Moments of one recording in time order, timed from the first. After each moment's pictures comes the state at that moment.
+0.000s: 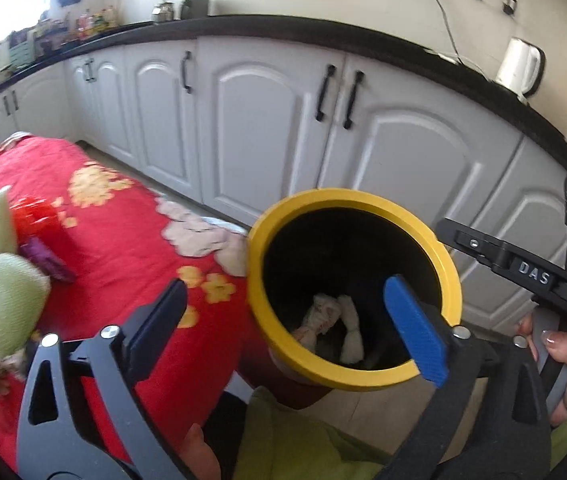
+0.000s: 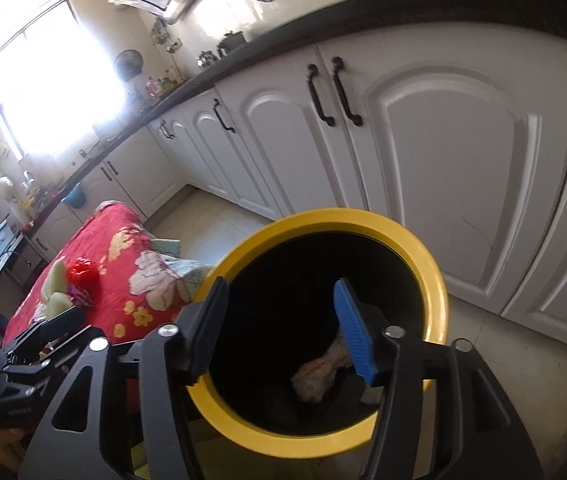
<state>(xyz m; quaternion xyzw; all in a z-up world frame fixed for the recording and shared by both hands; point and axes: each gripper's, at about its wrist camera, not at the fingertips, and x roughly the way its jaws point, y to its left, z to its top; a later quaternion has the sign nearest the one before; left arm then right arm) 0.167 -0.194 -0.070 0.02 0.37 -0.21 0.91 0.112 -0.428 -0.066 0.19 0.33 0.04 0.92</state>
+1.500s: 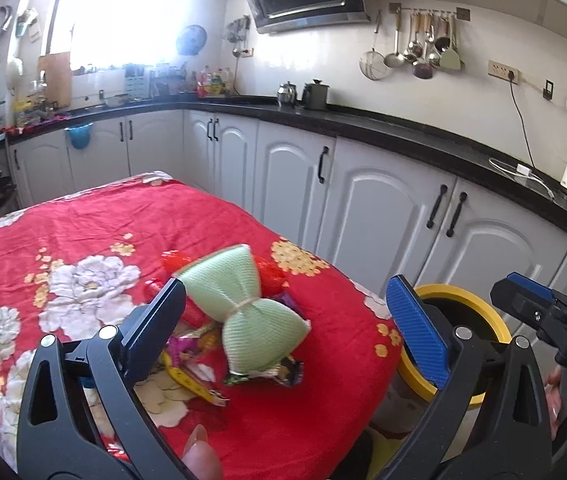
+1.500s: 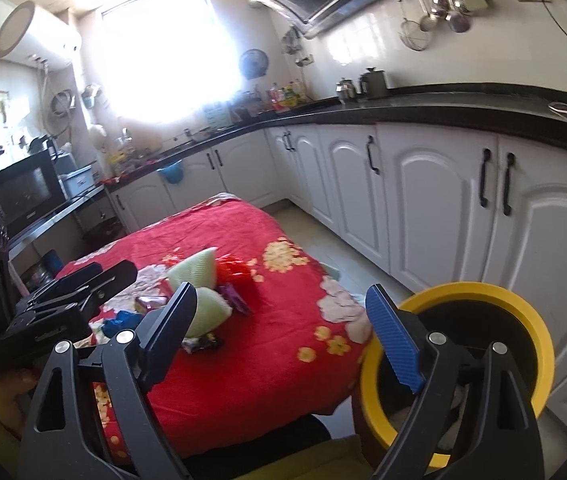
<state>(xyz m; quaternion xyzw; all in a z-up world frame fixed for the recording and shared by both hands) 0.113 -0.033 0.013 -0.03 0.24 -0.05 0.97 0.096 -0.266 0.017 0.08 0.25 0.20 0.94</state>
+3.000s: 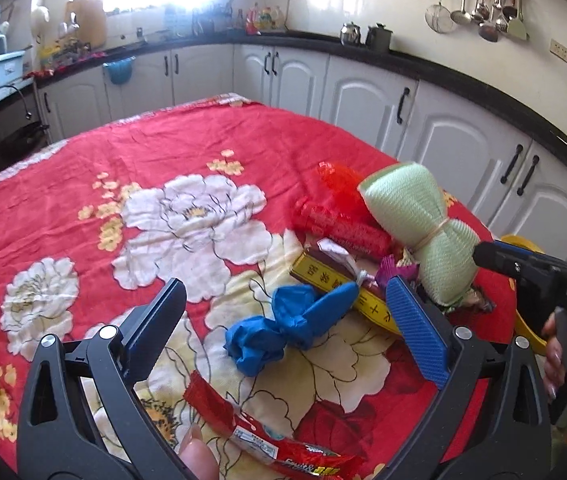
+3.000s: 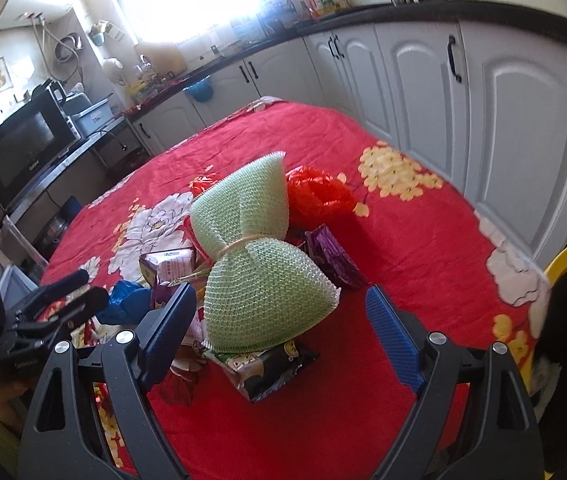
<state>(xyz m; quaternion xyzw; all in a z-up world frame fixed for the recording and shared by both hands) 0.135 0.110 -0.052 -0.04 0.35 0.00 0.94 0.188 -0.136 -0.063 0.09 0.40 0.28 0.87</state>
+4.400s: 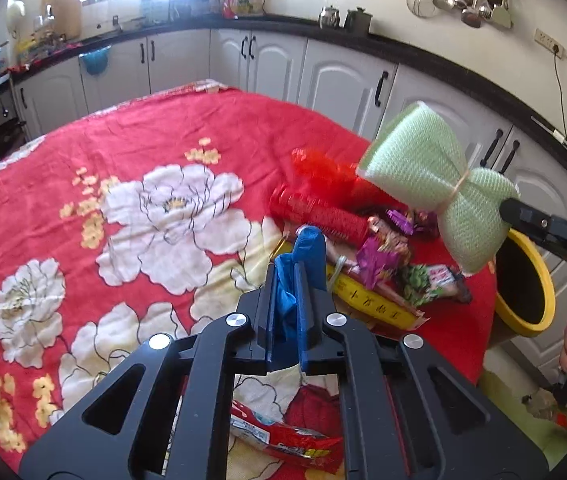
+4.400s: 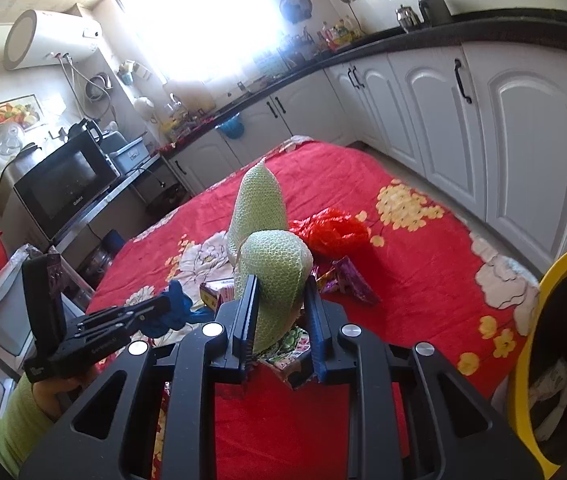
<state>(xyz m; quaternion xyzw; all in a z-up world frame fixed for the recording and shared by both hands) 0.133 0.103 -0.038 -0.04 0.37 -0.04 0.93 0.152 -0.174 -0.013 0.14 0.34 0.32 0.87</state>
